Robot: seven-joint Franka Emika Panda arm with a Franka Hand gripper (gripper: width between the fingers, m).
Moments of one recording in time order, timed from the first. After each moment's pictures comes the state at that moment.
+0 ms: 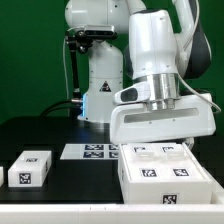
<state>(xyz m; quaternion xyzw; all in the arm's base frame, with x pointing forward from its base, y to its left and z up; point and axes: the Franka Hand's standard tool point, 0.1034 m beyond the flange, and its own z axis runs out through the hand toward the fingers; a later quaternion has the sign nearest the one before) 0.481 0.110 0.023 -0.99 -0.03 -0.12 0.05</state>
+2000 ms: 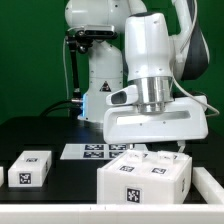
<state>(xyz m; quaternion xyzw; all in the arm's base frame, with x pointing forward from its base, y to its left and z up) 0.465 0.099 0.016 -0.99 0.10 -0.10 0.06</state>
